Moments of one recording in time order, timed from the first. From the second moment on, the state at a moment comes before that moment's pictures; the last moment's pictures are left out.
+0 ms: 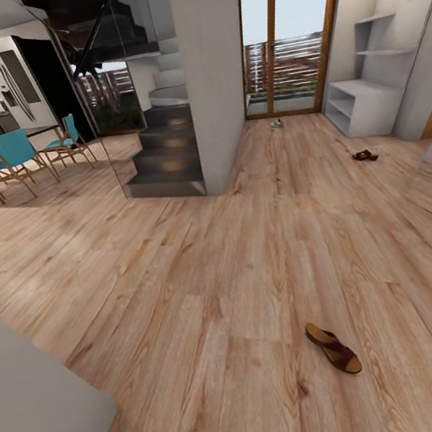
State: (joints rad) left arm -0.12 0.07 0.05 -0.34 0.07 -0.38 -0.01; right arm -0.03 -0.04 0.00 -0.50 0.00 -0.41 0.00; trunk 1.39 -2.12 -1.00
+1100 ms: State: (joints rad) left arm -0.12 0.07 0.05 -0.34 0.06 -0.38 -0.01; right arm -0.03 -0.04 0.00 -0.49 0.00 -0.41 0.00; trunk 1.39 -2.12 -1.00
